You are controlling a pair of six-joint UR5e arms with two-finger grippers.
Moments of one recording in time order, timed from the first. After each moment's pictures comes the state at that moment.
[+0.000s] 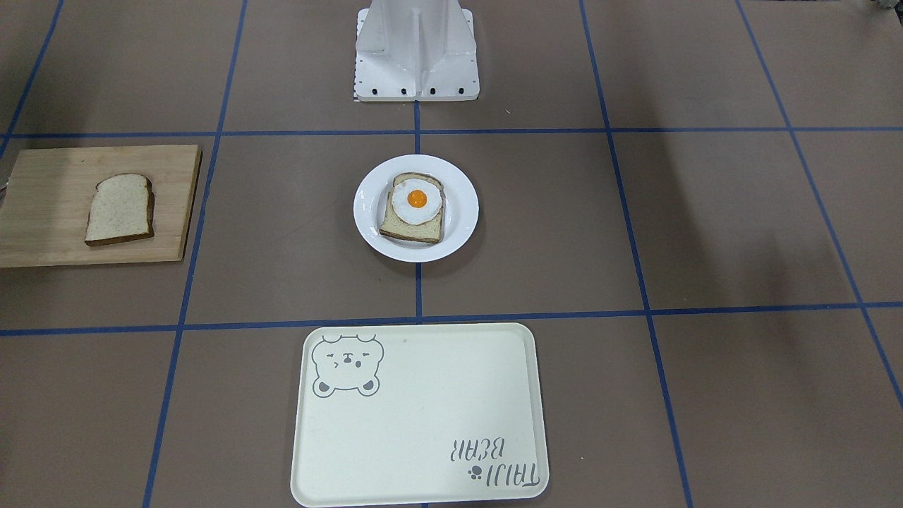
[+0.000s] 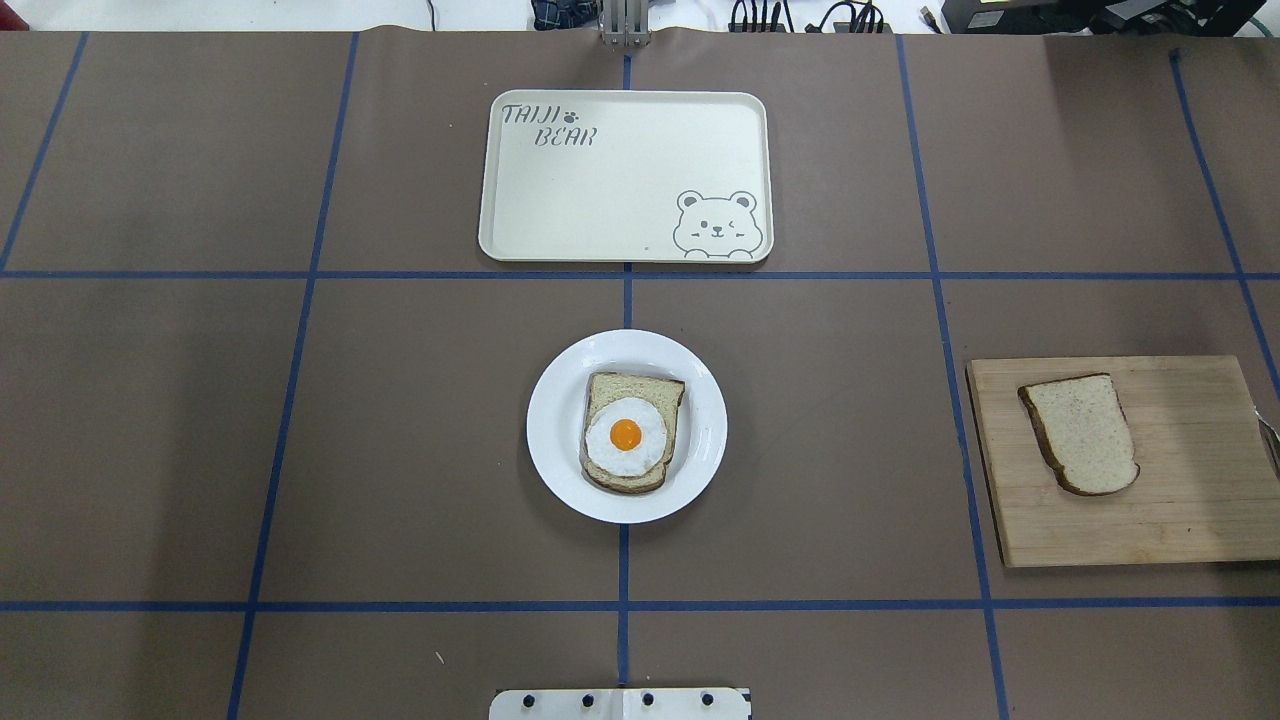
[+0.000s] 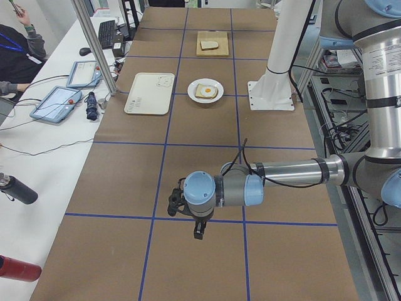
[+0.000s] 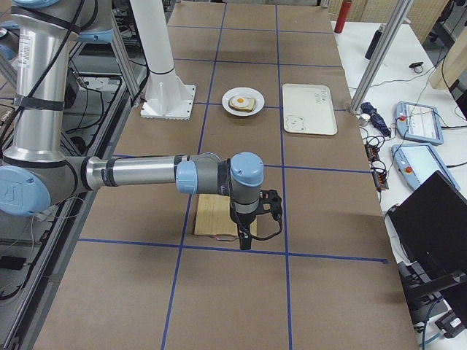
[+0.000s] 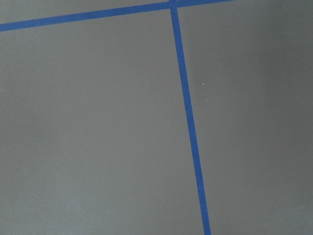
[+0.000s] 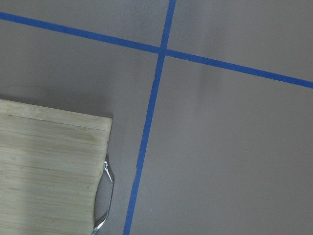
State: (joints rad) left arm -1.61 -1.35 -1.70 -1.59 -2.43 0.25; right arm 1.54 -1.74 1.83 -1.64 2.24 -0.15
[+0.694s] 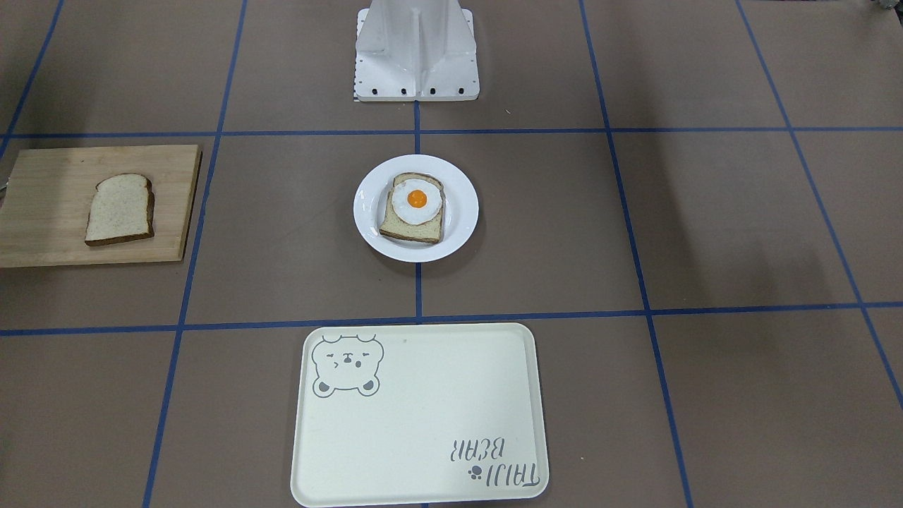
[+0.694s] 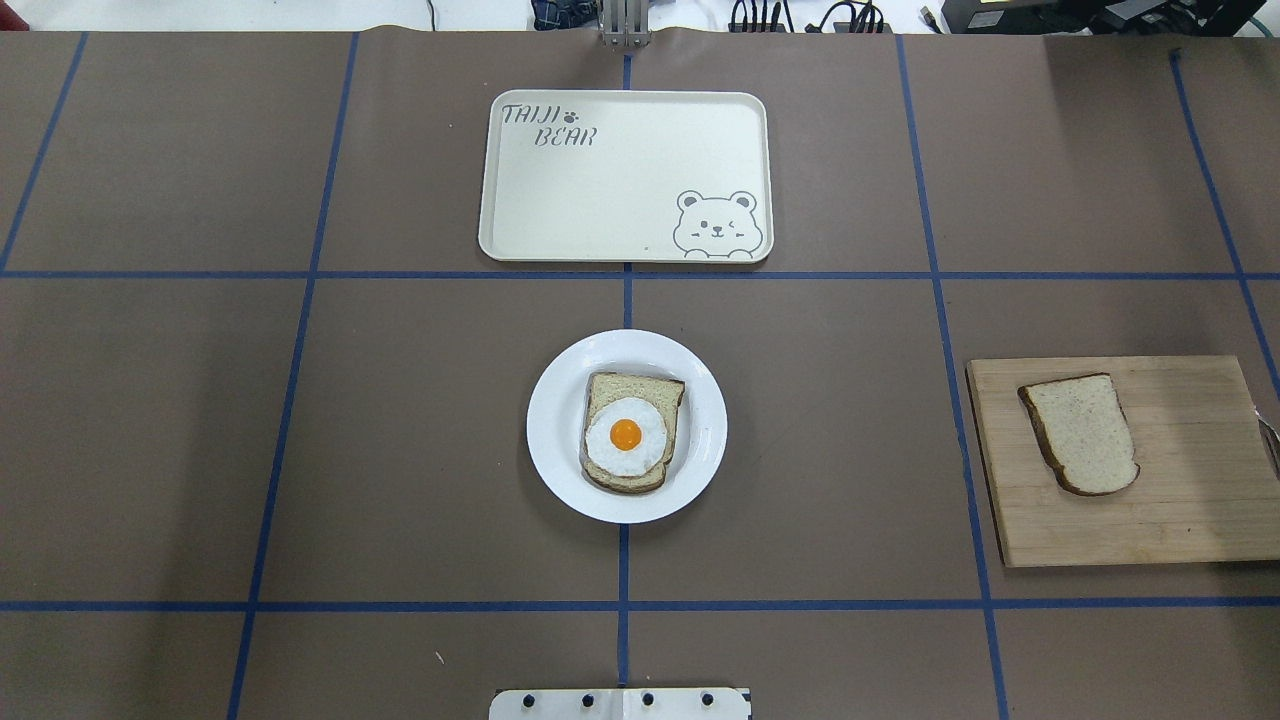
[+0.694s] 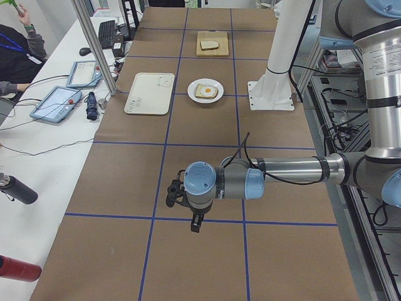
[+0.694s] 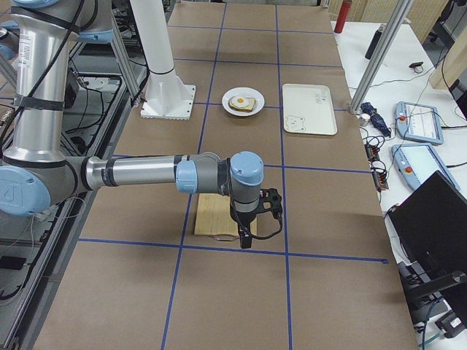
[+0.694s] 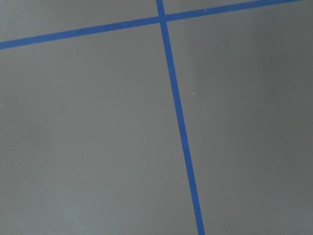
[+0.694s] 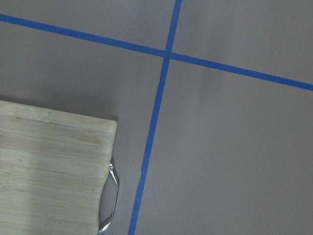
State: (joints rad) left arm -1.63 -1.36 -1.76 -1.60 -2.44 0.25; right arm 1.54 -1.74 1.84 -1.63 2.25 -0.15
